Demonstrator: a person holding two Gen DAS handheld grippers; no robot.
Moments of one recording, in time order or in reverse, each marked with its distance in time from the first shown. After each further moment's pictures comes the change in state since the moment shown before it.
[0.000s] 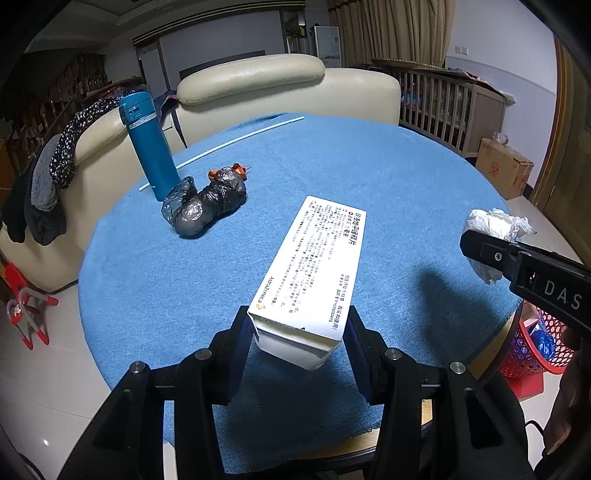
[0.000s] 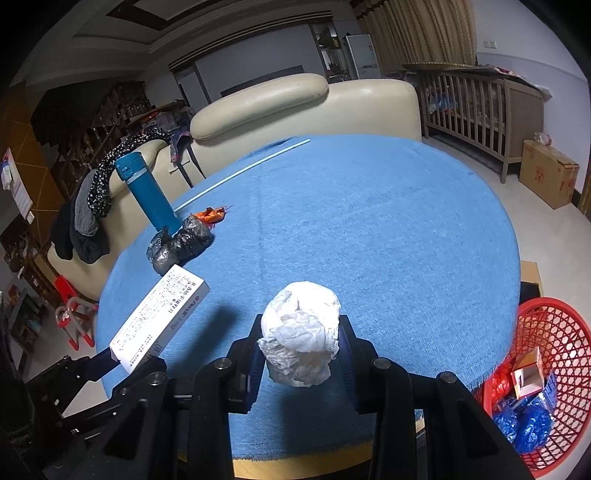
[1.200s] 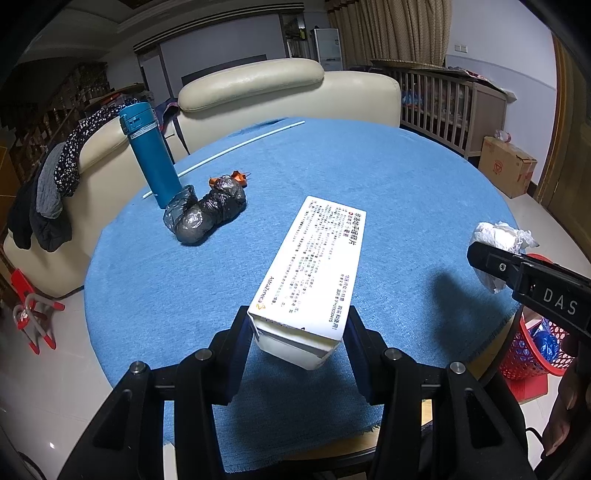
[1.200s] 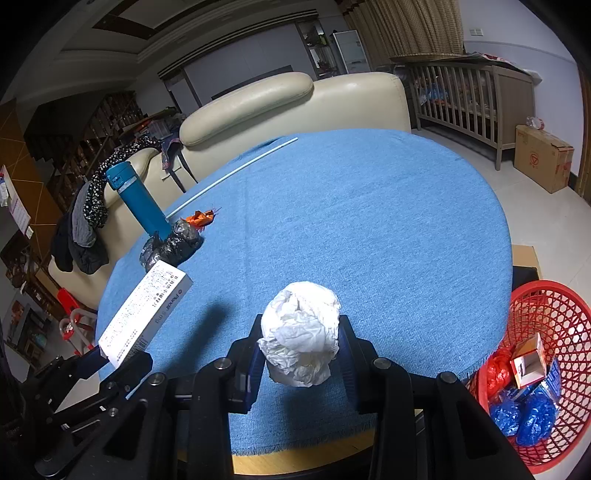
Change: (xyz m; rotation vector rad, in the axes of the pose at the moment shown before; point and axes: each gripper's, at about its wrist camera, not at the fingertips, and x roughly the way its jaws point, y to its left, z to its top) left arm -0.006 -0.012 0.002 0.018 -0.017 0.025; right arm -0.001 -0.023 -0.004 0.053 0.000 0.005
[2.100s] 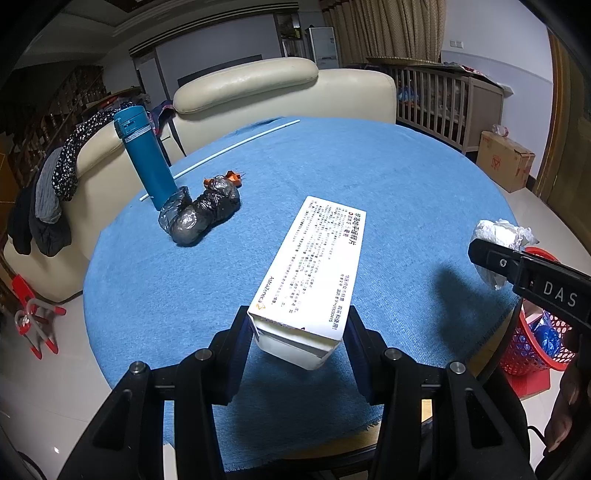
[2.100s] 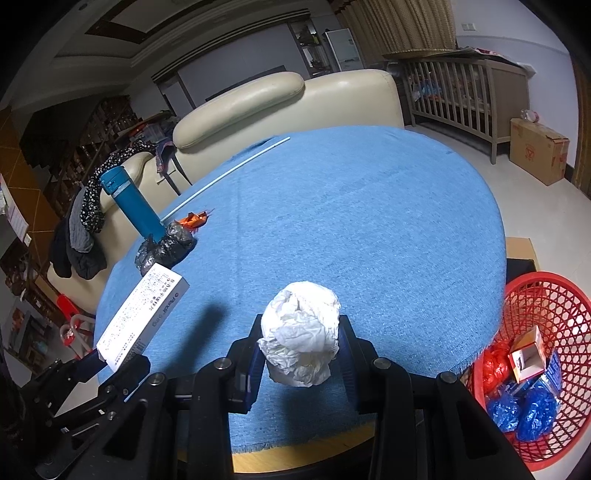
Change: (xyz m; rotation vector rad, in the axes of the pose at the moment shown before) left arm 0.002 -0.008 0.000 0.025 0.005 0.000; right arm -0.001 -0.010 -0.004 0.032 0.002 -0.007
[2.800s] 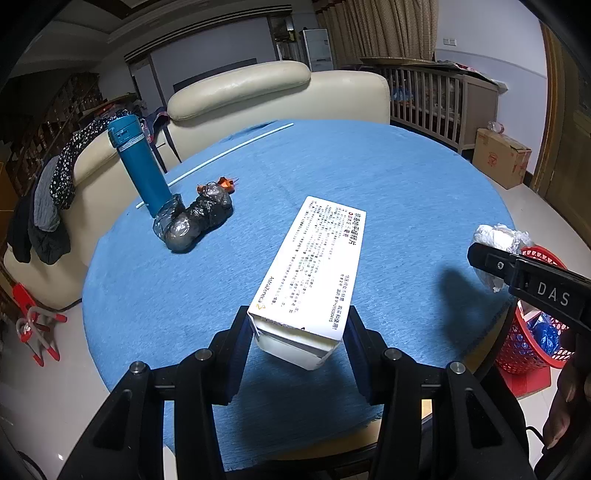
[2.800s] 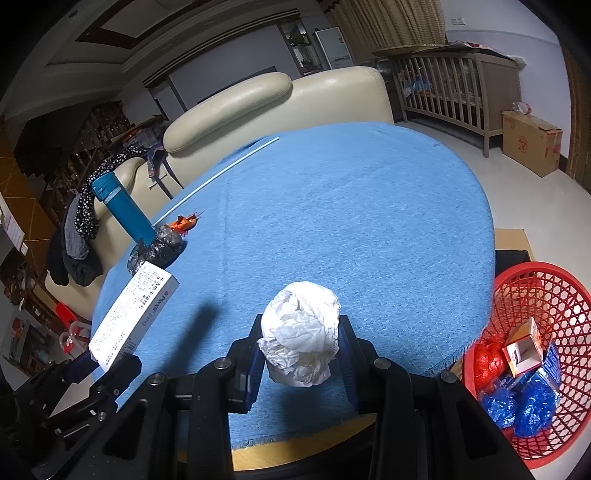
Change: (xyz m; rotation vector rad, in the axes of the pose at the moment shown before) left arm -0.002 -0.012 0.001 0.030 -0.015 -0.004; right arm 0.001 -0.012 -0.003 0.034 -0.004 -0.016
